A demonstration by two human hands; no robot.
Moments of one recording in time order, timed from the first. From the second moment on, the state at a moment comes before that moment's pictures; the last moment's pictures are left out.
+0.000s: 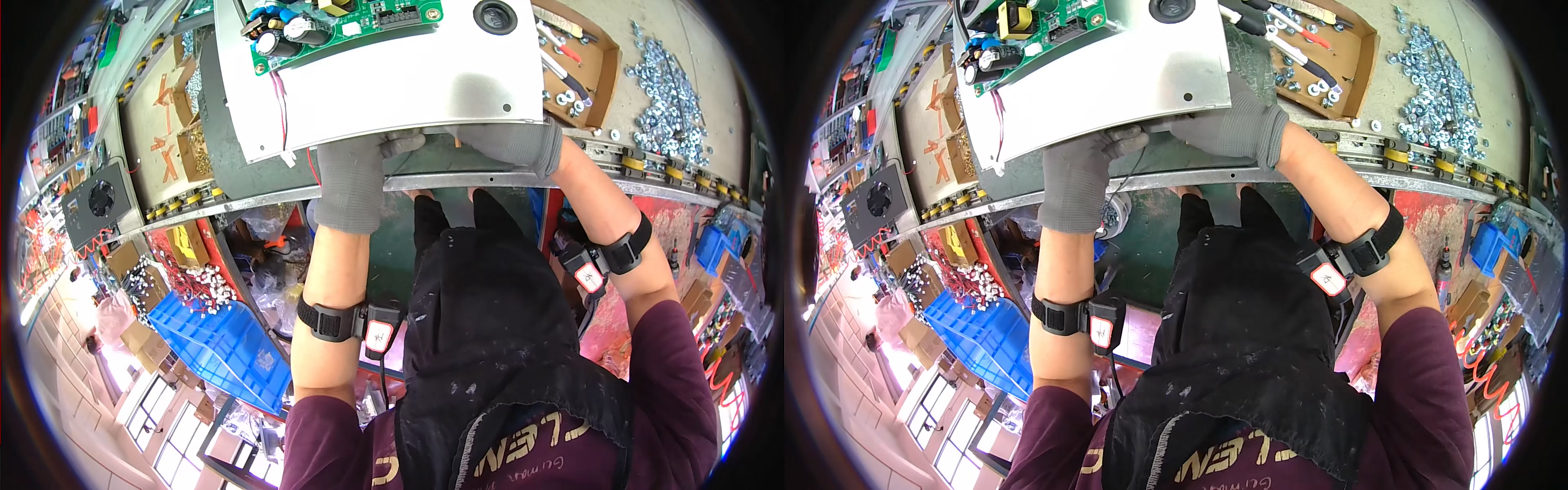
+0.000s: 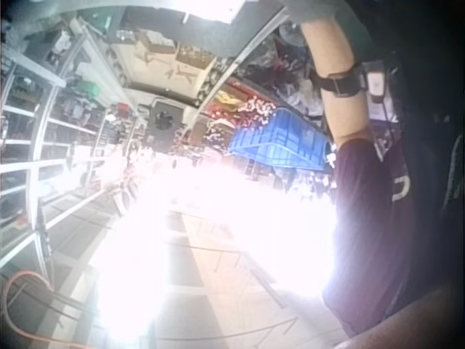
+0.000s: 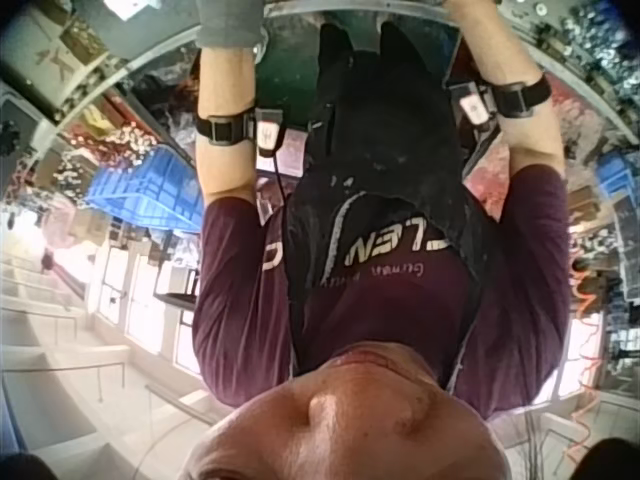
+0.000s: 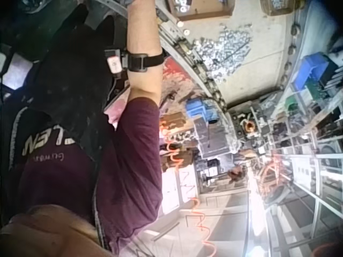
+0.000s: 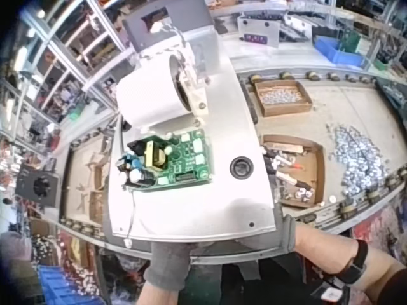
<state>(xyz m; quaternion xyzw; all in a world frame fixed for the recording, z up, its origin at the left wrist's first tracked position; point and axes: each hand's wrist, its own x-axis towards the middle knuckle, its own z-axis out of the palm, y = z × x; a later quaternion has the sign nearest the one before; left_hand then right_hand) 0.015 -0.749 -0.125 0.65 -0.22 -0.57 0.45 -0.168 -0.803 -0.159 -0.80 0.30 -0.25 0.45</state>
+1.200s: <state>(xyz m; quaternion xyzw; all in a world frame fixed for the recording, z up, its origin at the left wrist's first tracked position) 0.061 -0.780 -0.149 0.50 -0.85 -0.12 0.09 -0.164 -0.812 -0.198 -0.65 0.39 -0.44 0.48</state>
